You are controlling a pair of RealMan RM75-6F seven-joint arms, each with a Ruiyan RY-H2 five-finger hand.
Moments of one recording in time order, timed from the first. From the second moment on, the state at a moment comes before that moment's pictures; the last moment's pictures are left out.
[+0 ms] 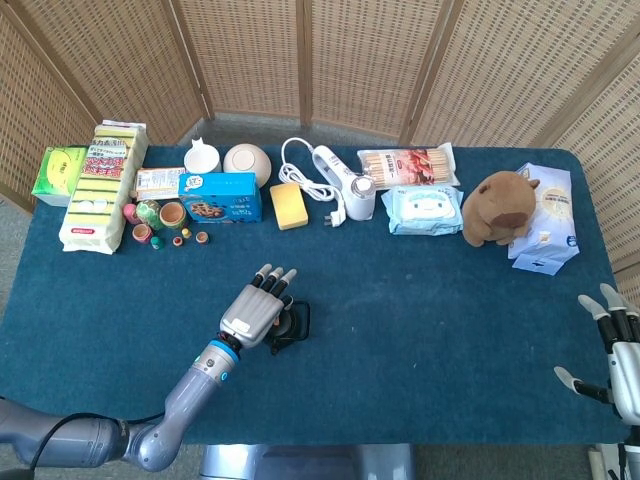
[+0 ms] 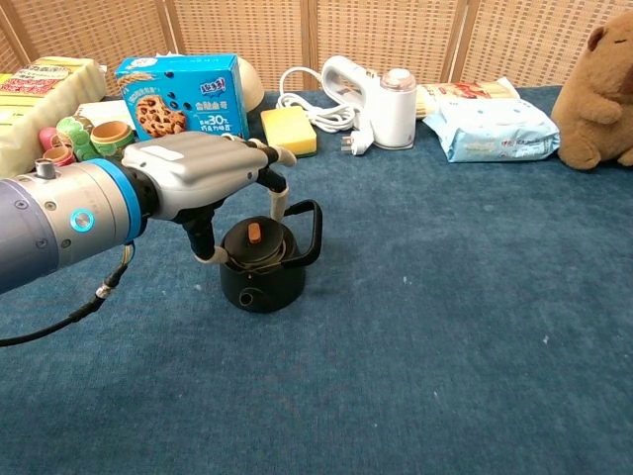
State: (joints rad) left arm -0.81 -1.64 -0.16 -1.80 0.84 1.08 0.97; right arm -0.01 -0.95 0.07 -1.85 -1.49 1.55 0.01
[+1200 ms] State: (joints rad) left arm -0.85 -1.55 -0.15 -1.93 0.80 1.20 0.97; right arm -0.01 -0.94 0.07 -1.86 -1.49 1.55 0.01
